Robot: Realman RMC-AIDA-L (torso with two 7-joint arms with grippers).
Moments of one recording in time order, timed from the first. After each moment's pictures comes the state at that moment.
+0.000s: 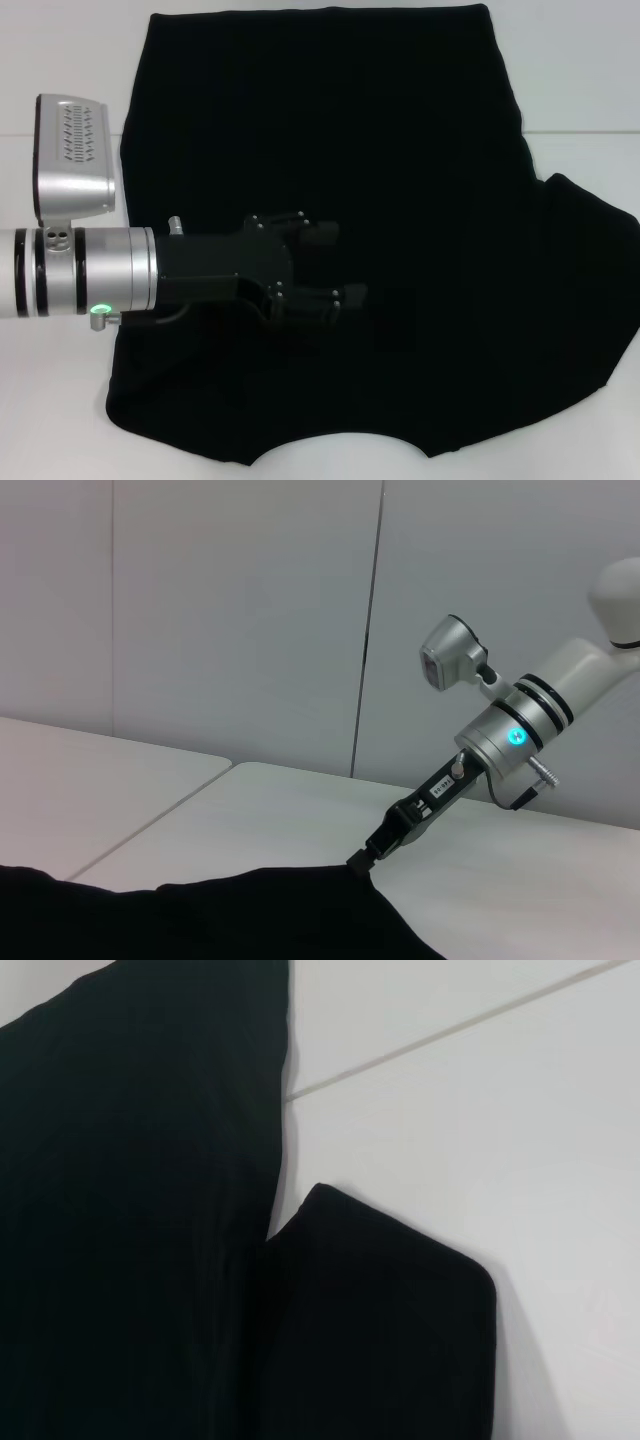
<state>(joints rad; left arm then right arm) -0.63 -2.14 0.74 0.69 1.98 1.54 -1.28 0.58 1.97 -0.45 -0.67 -2.47 -1.08 2.30</state>
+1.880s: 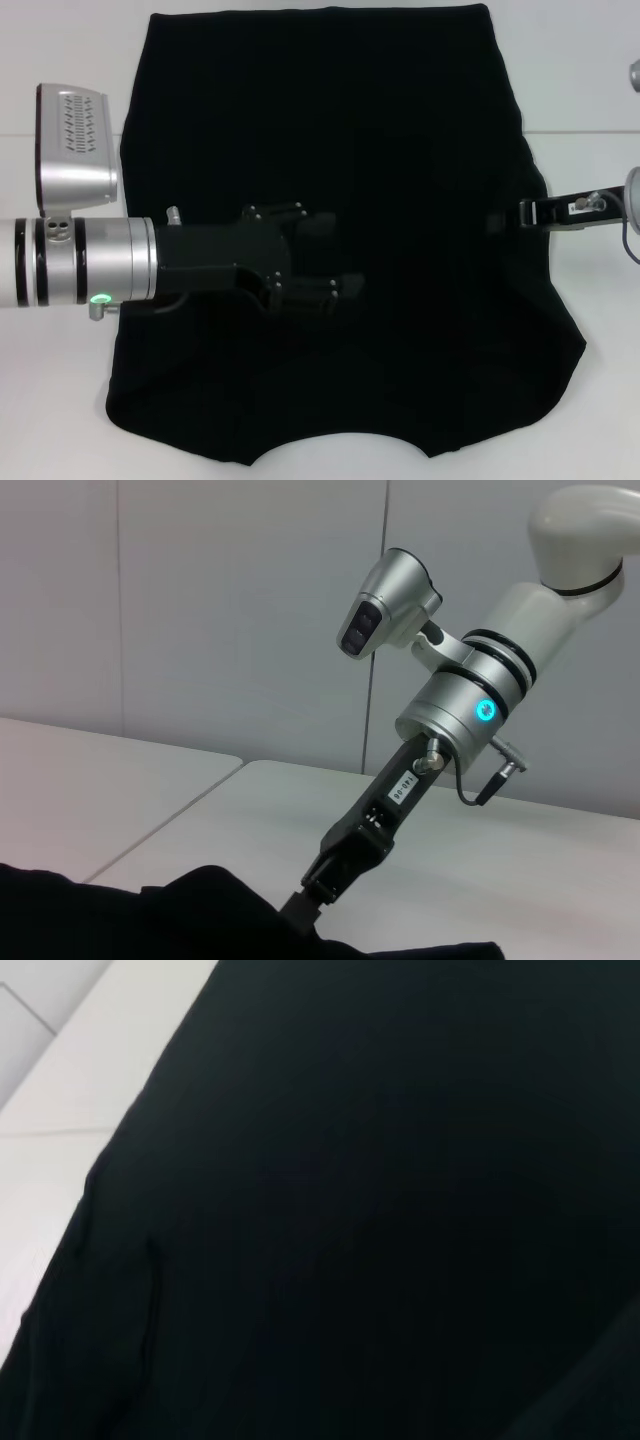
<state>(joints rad) -0.65 -2.14 0.74 0.69 1.98 1.53 -1.28 0.79 2.01 -0.75 -0.64 -2.37 -1.17 2.32</state>
